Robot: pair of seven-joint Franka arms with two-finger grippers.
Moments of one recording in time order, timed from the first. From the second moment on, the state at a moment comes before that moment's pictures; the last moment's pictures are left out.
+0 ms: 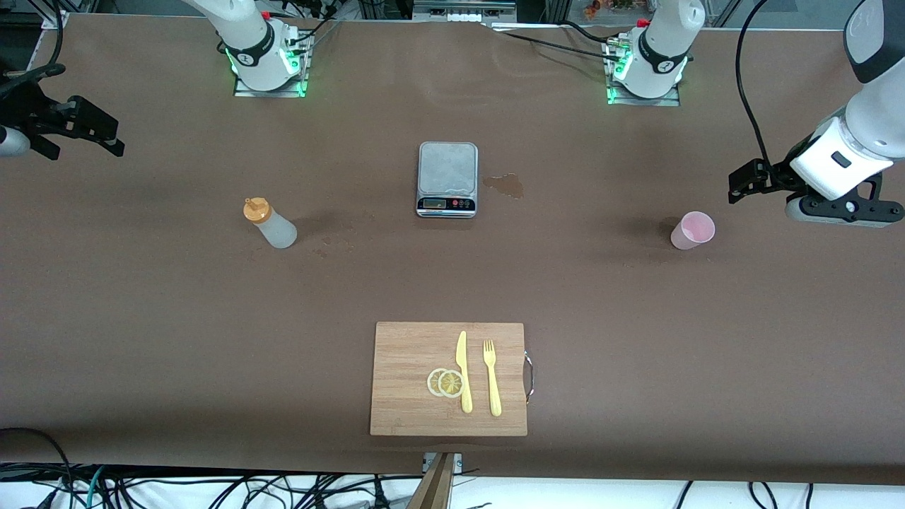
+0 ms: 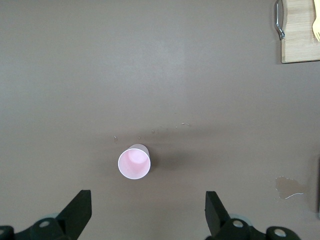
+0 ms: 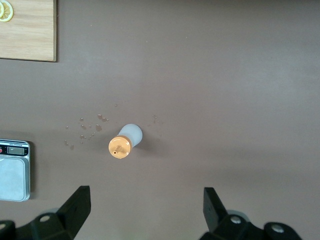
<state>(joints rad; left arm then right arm) -0.04 0.01 0.00 -1.75 0.00 1.71 0.03 0.27 -0.06 -0.25 -1.61 0.00 1.56 -0.04</state>
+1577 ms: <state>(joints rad) -0.04 0.02 0.00 -1.75 -0.01 1.66 0.03 0.28 -0.04 -0.24 -1.61 0.00 1.56 -0.04</state>
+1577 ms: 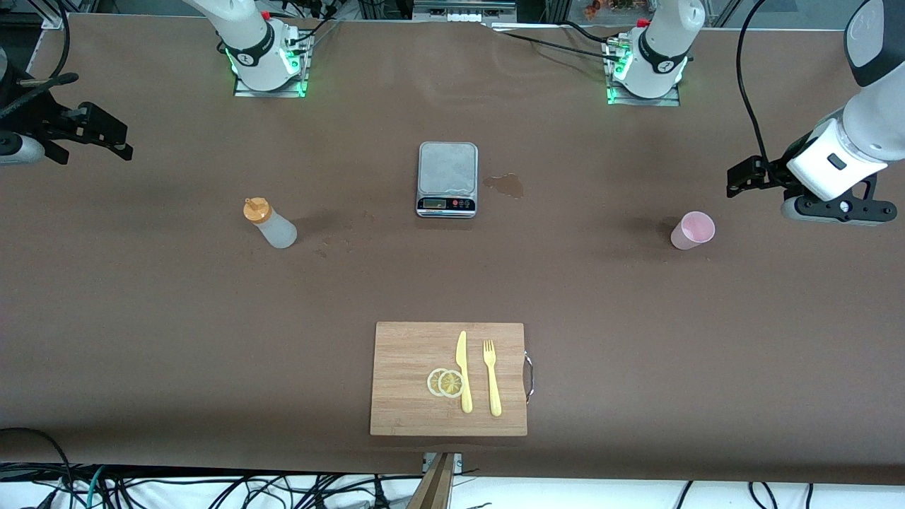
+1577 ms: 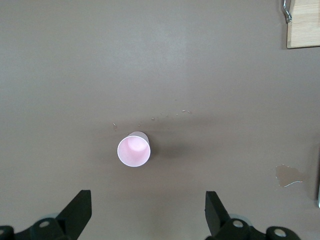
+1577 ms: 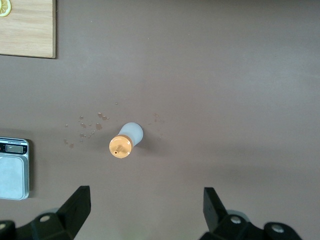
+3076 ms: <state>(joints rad) -0.03 0.02 0.00 -1.75 -0.01 1.62 0.03 0.29 -0.04 -0.24 -1.61 0.00 1.56 -0.04</state>
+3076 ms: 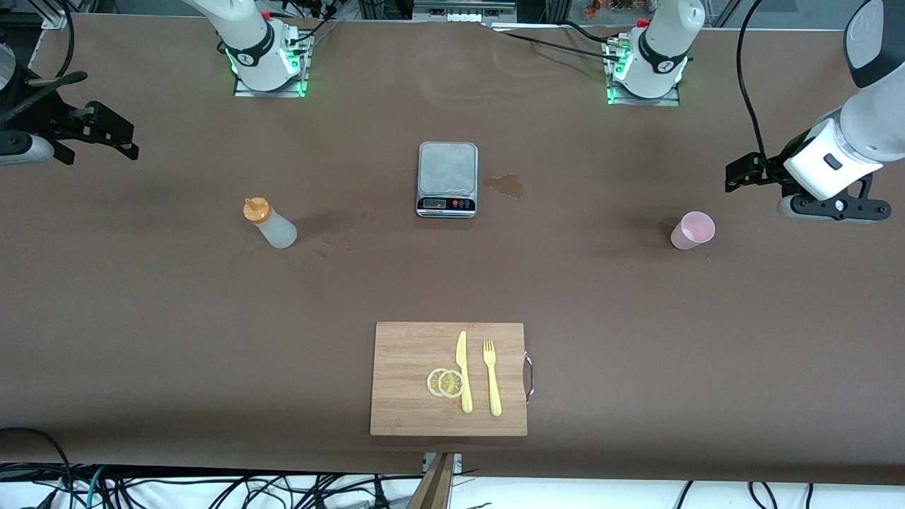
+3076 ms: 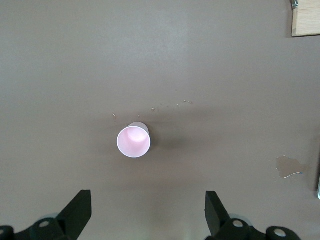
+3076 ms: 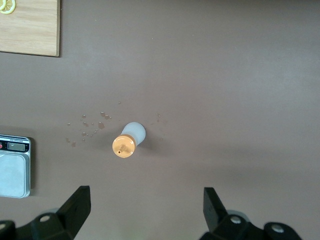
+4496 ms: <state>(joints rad) 0.06 0.17 0.01 -2.25 0.12 2.19 0.23 0.29 -0.04 -0.24 -1.61 0.00 1.56 -0.04</state>
